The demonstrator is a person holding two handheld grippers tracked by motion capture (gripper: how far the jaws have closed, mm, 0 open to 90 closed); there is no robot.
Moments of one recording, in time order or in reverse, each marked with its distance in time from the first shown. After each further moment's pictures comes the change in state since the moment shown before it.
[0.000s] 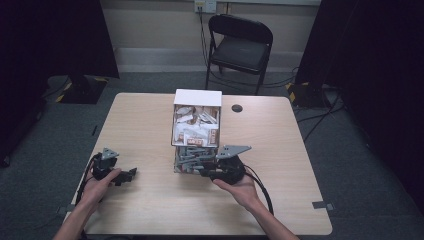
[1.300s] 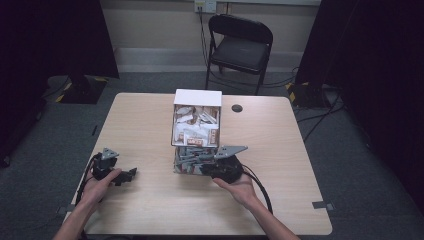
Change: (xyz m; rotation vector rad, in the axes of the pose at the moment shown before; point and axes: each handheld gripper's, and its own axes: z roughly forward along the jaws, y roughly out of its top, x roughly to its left) left arm 0.000 0.000 0.000 0.002 0.000 0.000; right arm -0.013 -0.011 0.016 0.024 -0.004 0.003
